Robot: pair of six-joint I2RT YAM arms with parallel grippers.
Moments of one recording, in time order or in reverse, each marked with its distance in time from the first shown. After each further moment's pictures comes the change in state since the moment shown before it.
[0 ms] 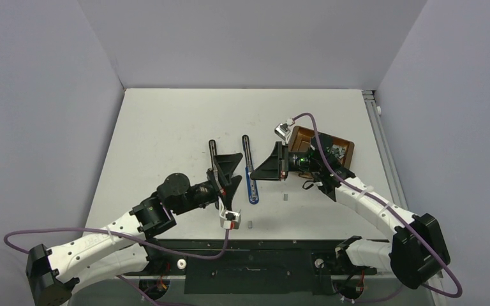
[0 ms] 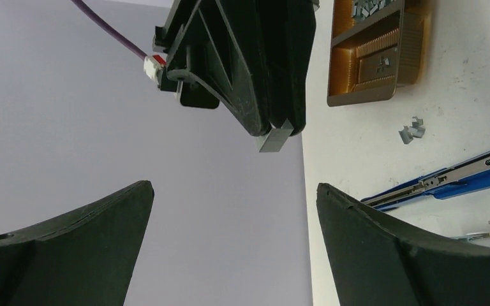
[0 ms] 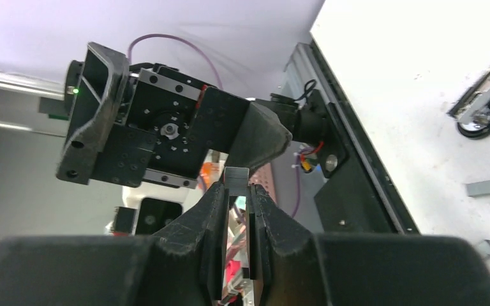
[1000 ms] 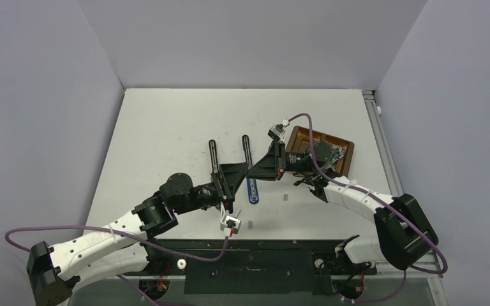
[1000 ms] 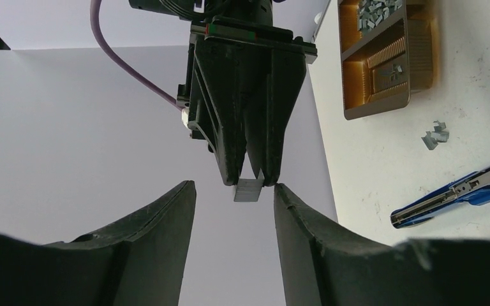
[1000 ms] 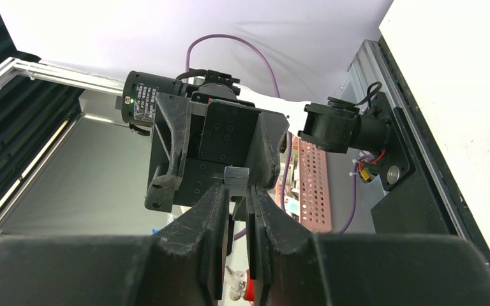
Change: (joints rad) left arm -0.017 0.018 0.002 0.013 0.074 0.161; right arm 0.026 0.147 -0.090 0.578 -0.038 0.418
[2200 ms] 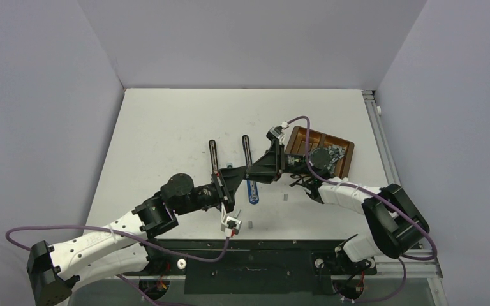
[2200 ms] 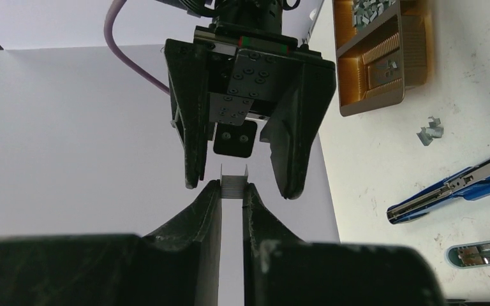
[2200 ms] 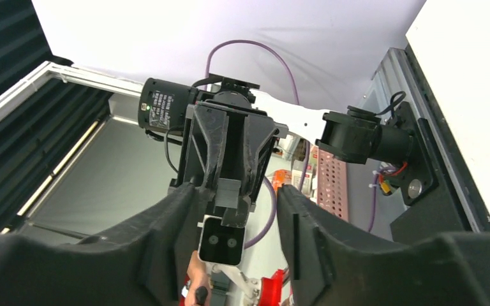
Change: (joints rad) left arm -0.007 0.005 0.003 -0.014 -0.025 0.006; right arm 0.019 0.104 -0.050 0.307 0.042 0.174
